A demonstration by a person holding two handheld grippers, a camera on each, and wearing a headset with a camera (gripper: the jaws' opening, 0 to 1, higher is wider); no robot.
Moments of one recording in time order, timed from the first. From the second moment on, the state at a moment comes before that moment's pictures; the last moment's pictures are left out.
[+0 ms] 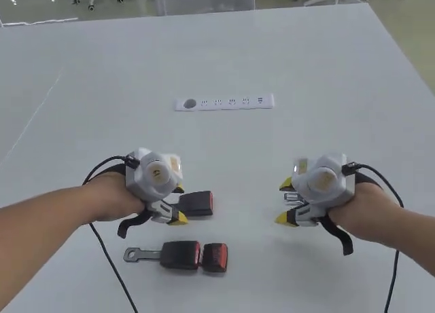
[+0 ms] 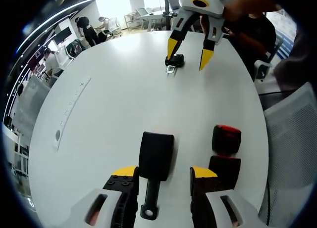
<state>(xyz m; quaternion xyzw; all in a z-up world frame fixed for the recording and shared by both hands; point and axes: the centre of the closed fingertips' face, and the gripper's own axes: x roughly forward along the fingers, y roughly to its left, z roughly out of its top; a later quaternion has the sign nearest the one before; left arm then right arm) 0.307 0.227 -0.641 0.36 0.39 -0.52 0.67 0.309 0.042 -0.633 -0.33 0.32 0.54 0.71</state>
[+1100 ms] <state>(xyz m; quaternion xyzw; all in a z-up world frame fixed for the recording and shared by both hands) 0.323 0.222 -0.680 0.39 0.41 -0.55 0.61 0.336 -0.026 -0.674 -0.36 0.37 0.53 0.67</state>
